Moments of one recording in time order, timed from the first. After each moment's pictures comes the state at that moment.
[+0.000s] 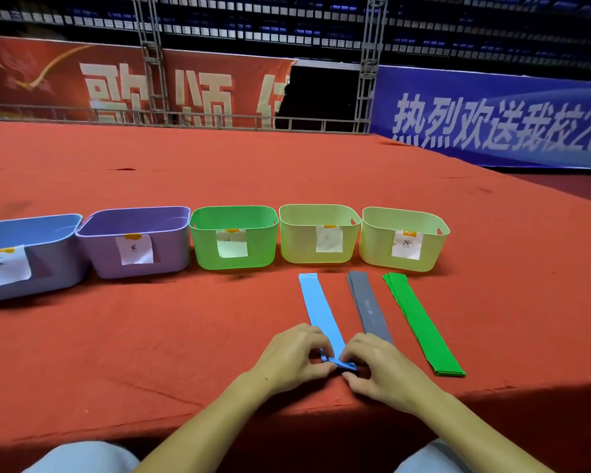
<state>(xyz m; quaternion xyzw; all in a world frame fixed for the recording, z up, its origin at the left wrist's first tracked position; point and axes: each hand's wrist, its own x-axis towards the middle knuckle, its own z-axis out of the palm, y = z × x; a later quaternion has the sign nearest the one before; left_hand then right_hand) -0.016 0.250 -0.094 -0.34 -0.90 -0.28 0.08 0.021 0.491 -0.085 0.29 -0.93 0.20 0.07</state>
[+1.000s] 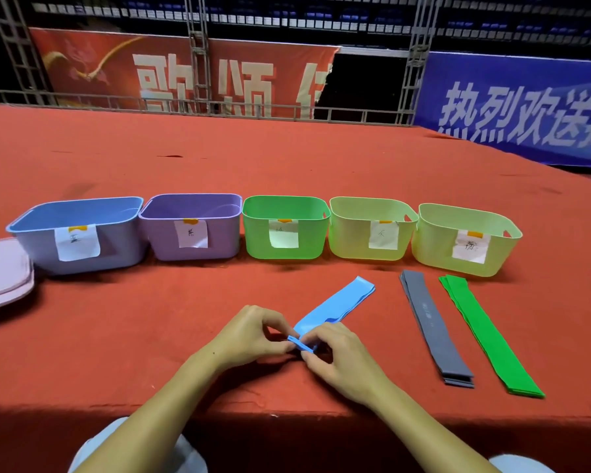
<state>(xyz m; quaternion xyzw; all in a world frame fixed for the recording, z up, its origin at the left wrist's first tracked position) -0.010 0.086 -0.071 -0.22 -0.89 -0.40 0.02 -0.001 0.329 -0.099 0.29 -0.89 0.33 0.07</state>
